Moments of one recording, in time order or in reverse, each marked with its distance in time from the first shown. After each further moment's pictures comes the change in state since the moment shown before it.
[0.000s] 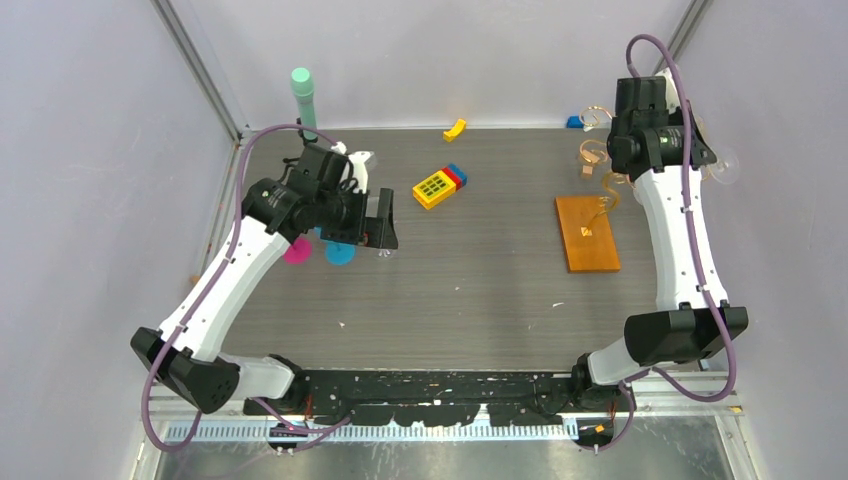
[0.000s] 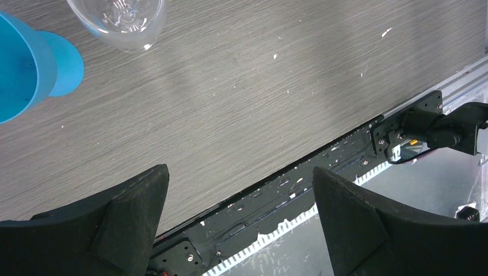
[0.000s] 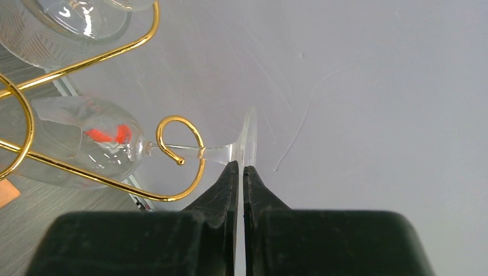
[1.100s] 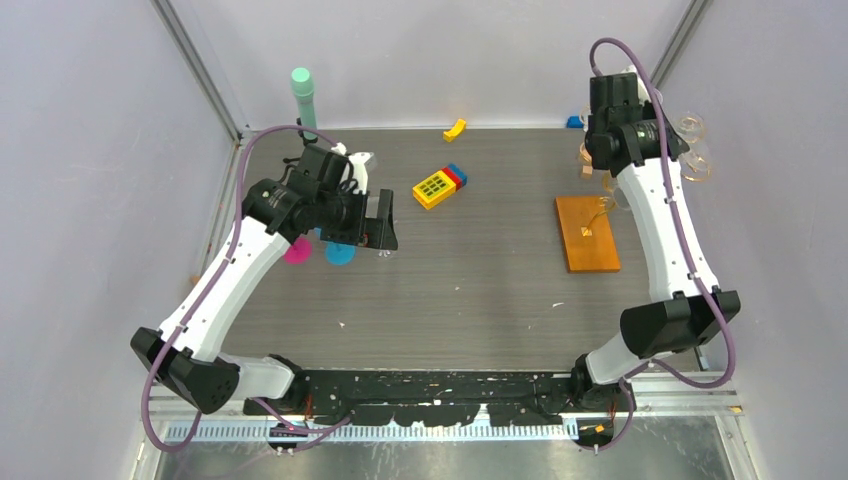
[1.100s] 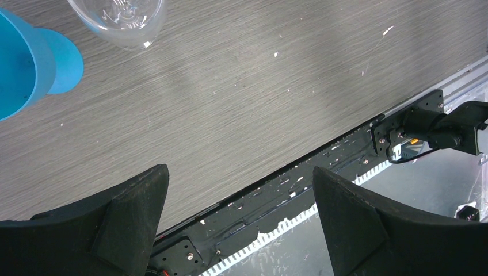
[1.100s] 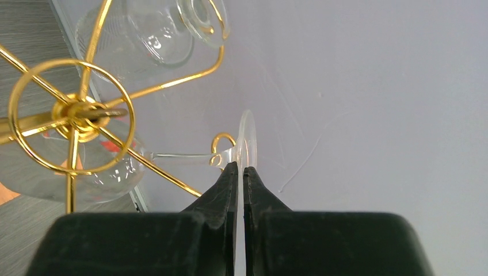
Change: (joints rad) left arm 0.000 -0.004 -0.005 -0.003 0.000 -0.001; right arm 0.100 0.033 0.016 0.006 -0.023 -0.064
